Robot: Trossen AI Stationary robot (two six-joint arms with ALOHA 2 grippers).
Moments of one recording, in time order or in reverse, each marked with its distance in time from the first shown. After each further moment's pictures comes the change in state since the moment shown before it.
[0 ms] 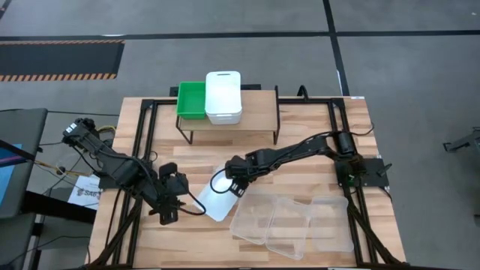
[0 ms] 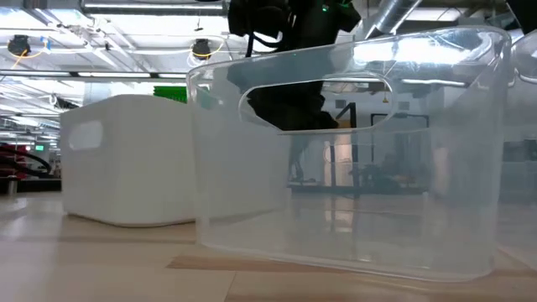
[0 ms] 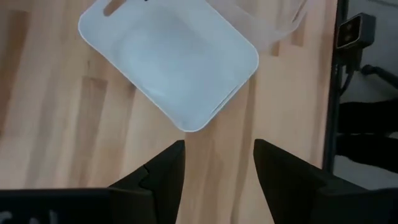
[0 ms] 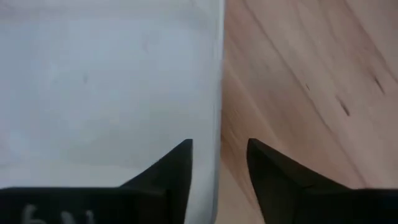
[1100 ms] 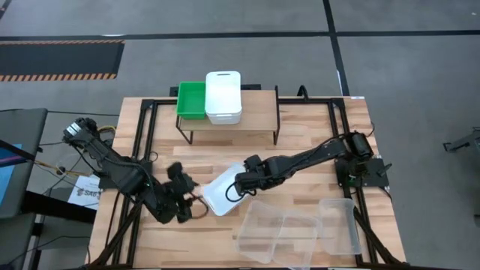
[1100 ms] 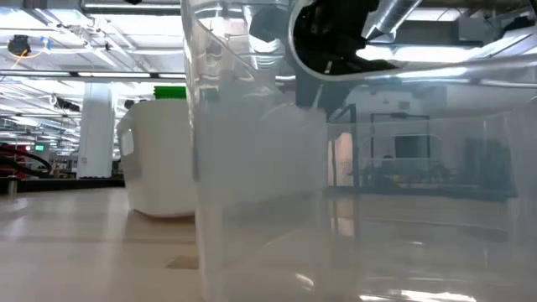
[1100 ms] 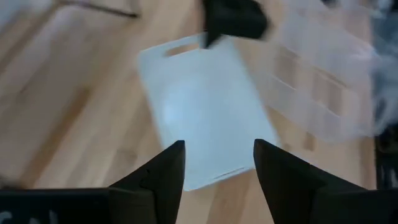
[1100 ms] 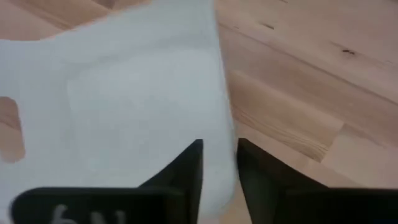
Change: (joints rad) left arm -0.053 0.001 -0.159 0.305 -0.390 -0.044; right arm 0.125 -0.134 0.006 -0.202 0.162 0.637
